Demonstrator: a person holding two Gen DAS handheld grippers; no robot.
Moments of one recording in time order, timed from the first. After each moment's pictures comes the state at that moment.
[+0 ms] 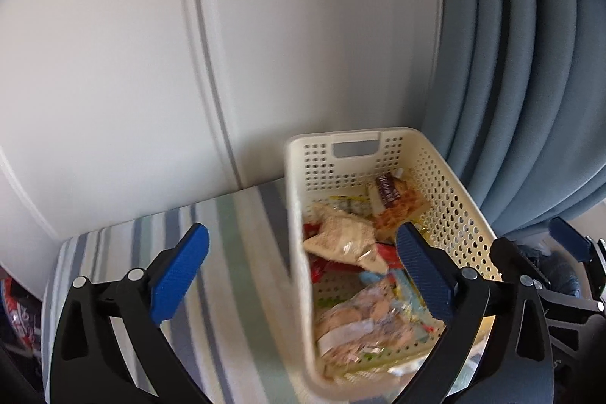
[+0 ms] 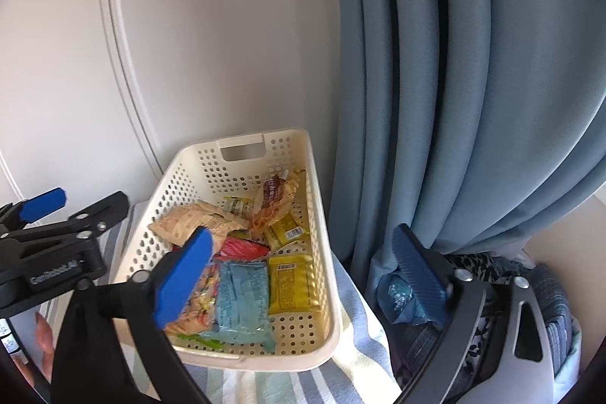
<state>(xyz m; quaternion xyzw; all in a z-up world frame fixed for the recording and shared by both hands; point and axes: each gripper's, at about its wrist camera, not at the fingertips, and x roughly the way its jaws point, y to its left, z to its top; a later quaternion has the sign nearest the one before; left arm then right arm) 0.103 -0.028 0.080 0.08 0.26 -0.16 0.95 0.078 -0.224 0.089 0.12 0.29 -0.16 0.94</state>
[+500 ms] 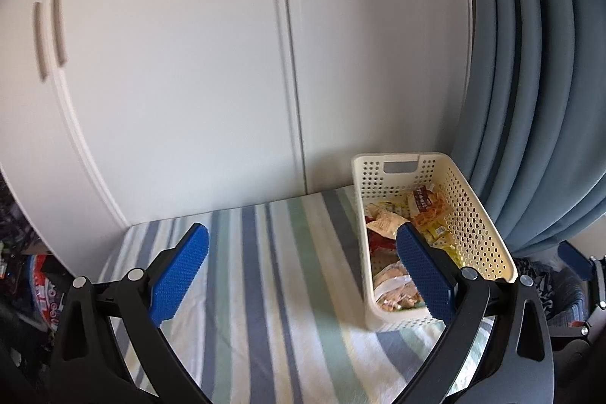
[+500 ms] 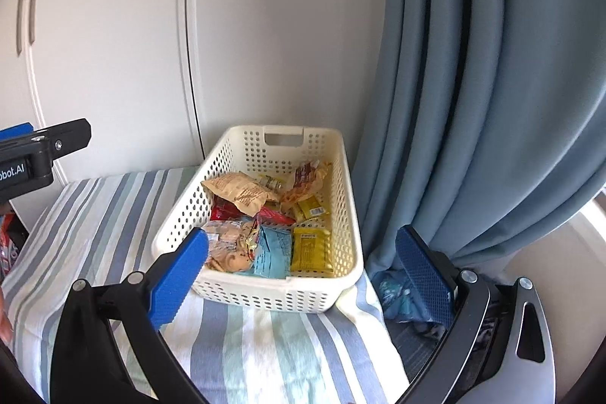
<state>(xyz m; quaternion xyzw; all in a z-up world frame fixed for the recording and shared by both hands) 0.022 0.044 0.123 0.06 0.21 -0.09 0.97 0.014 -0.166 0.115 0.03 0.28 -0.13 0.95</state>
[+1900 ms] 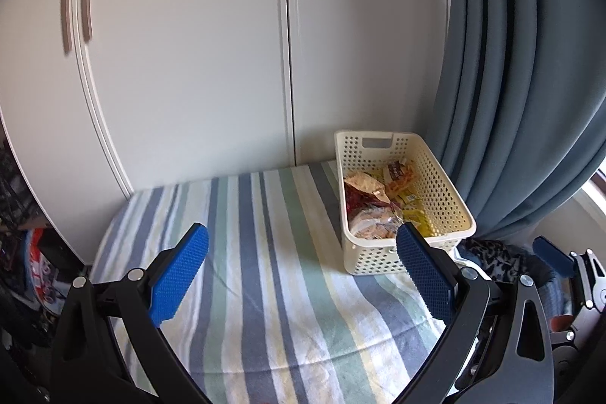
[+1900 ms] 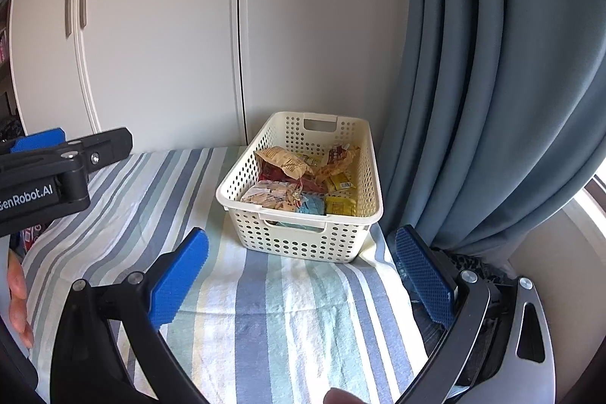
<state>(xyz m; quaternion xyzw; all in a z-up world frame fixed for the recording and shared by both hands) -0.050 0.064 0.115 0.04 0.23 -0.11 0.96 -0.052 -0.134 0.124 0.02 0.29 -0.07 0.95</state>
